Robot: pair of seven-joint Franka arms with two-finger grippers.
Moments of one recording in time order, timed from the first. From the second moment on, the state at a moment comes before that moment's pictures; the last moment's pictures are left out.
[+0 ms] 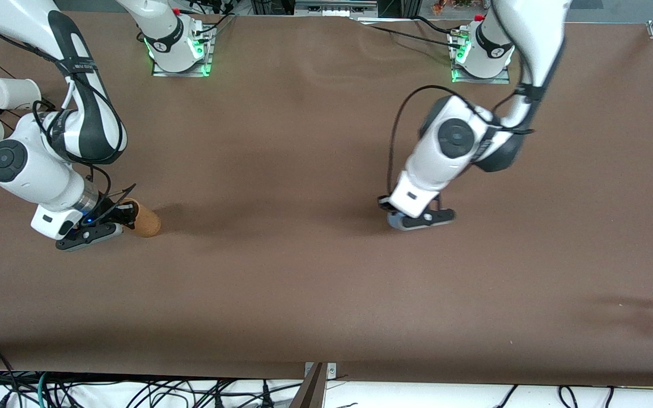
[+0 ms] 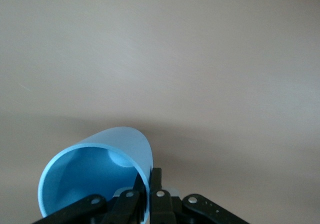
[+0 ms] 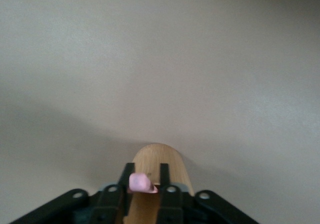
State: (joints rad) left arm -0.38 0.51 -0.20 -1.71 -0.03 2.33 -0.81; right arm -0.02 0.37 0.05 -1.89 -0.01 2.34 -0.33
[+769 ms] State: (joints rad) left arm -0.65 0.78 -0.07 -1.38 -0.01 2.27 -1.31; right arm -0.02 0.35 0.05 -1.81 -0.01 2.27 -0.37
